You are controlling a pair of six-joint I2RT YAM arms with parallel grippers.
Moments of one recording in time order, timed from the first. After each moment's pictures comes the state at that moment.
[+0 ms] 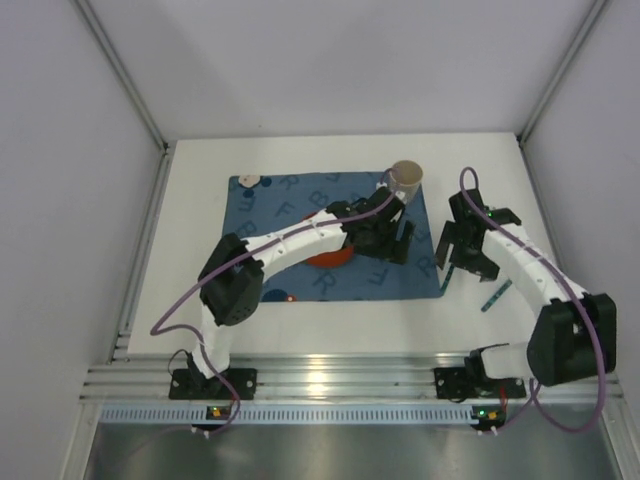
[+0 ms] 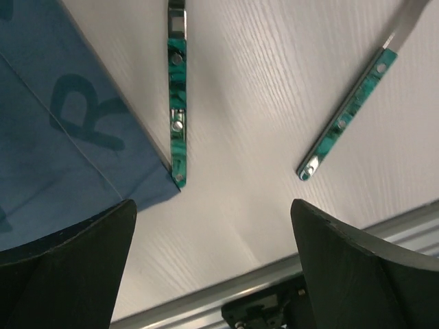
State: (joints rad) left arm -0.94 2.07 1.77 -0.62 0.05 -0.57; right arm 0.20 1.26 0.98 -1.00 0.29 0.57
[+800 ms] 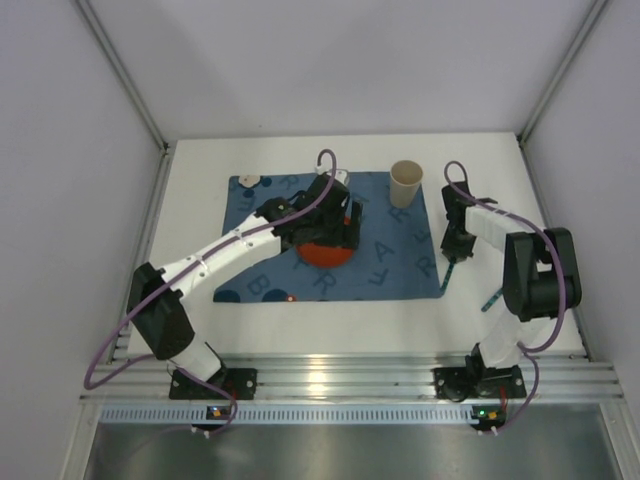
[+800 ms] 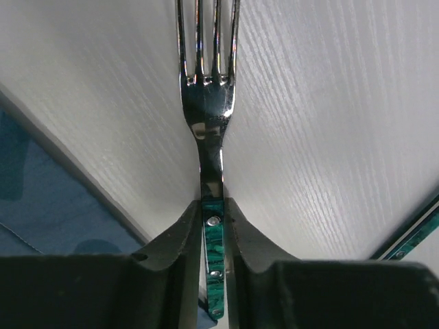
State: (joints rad) left arm -0.83 1.59 1.45 -0.70 -0.14 -0.56; right arm 0.12 1.74 1.07 -0.67 0.29 0.52
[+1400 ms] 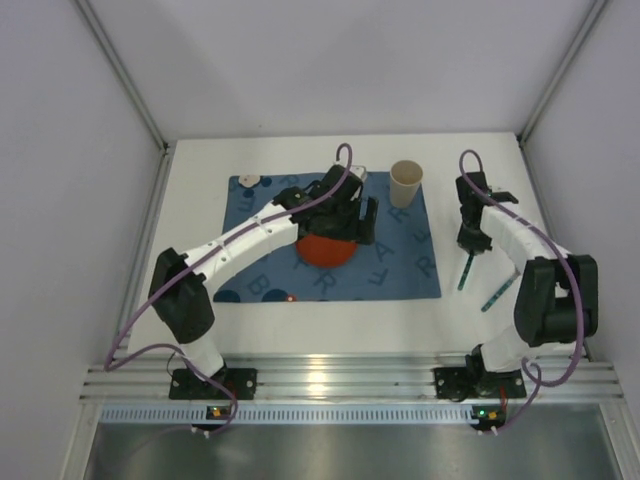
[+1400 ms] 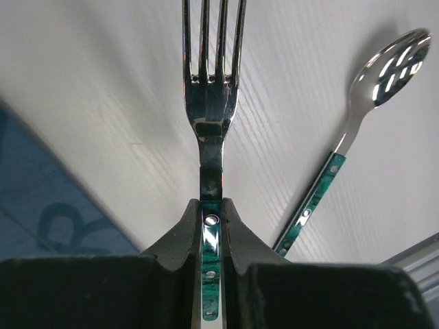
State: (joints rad) left arm -0.82 1.71 1.56 -0.71 -0.03 -0.53; right arm 0.09 1.58 1.07 -0.79 0.40 0.44
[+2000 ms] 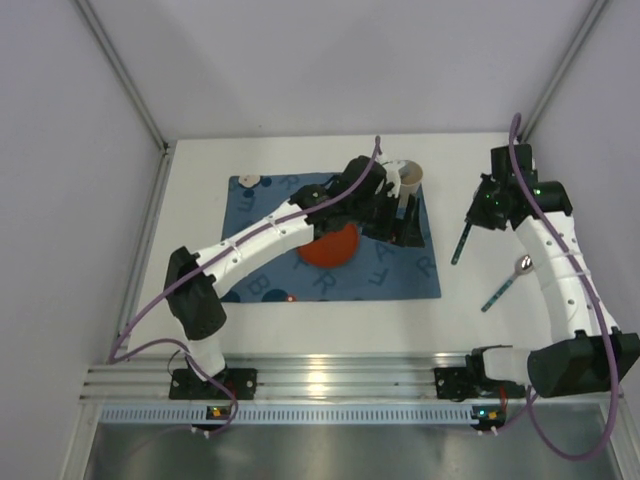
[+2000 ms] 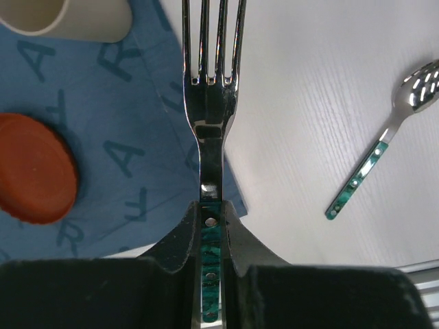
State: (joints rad) left arm -0.90 1.80 1.73 -0.57 0.33 -0.56; right arm 0.10 1.27 1.36 -1.03 0.15 0.48
